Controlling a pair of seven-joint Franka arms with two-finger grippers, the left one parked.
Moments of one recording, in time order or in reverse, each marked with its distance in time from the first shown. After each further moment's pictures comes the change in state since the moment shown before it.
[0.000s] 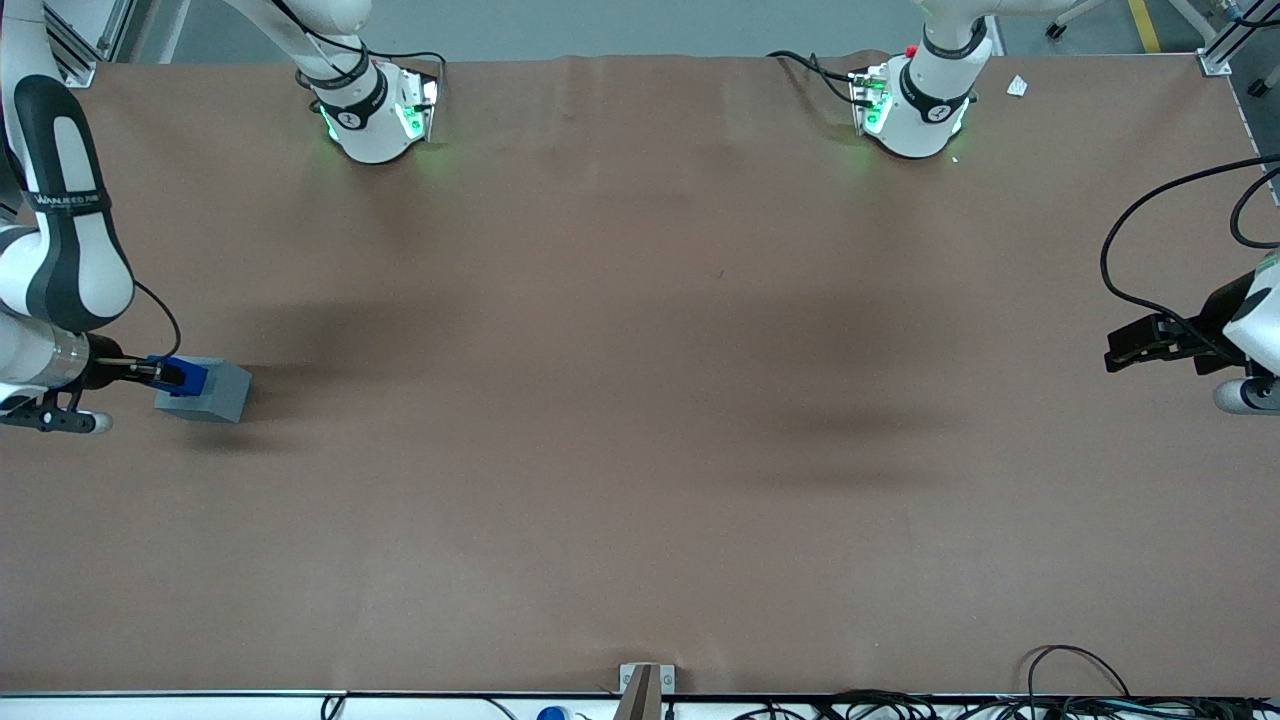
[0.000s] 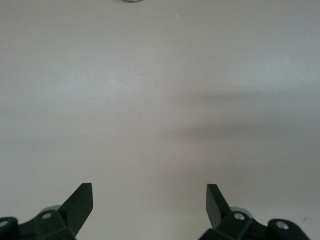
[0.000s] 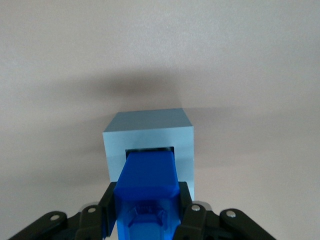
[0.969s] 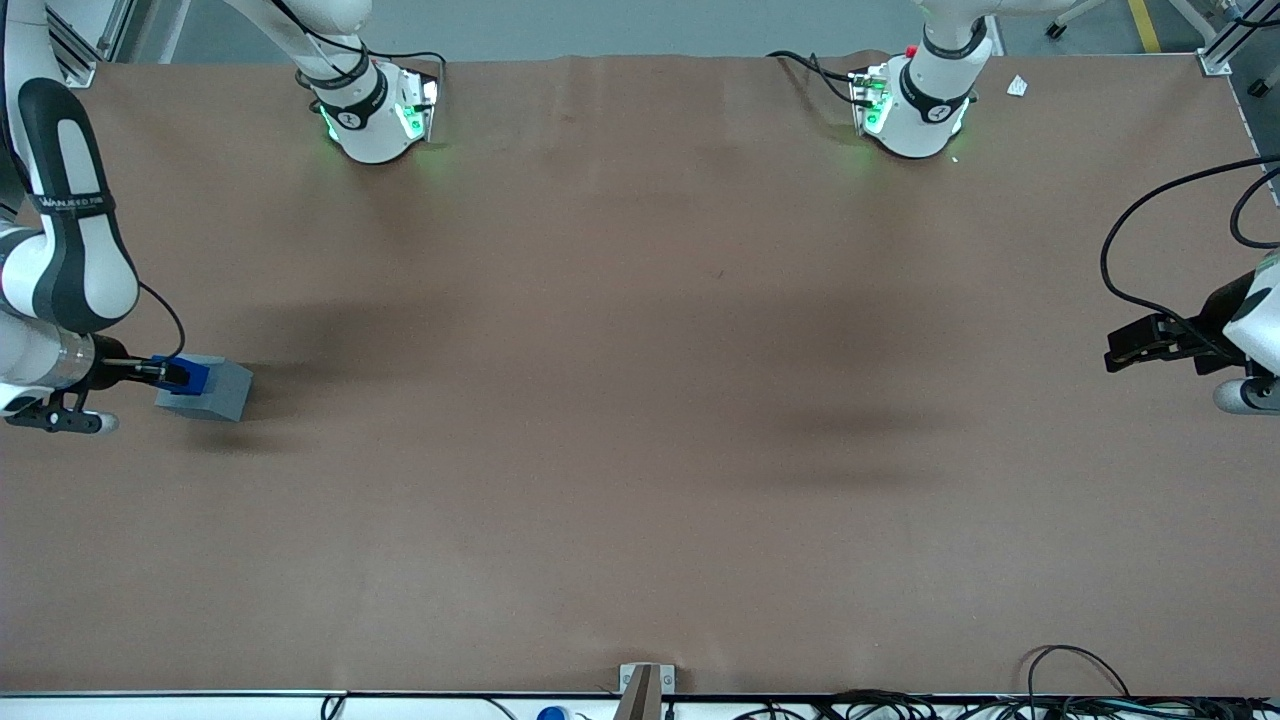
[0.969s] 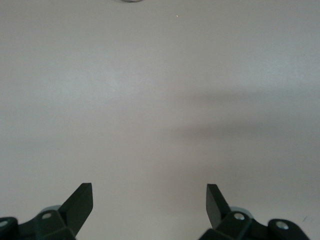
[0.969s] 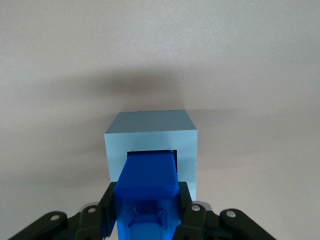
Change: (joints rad) arm 0.002 0.006 0.002 -0.005 -0.001 -0.010 0.000
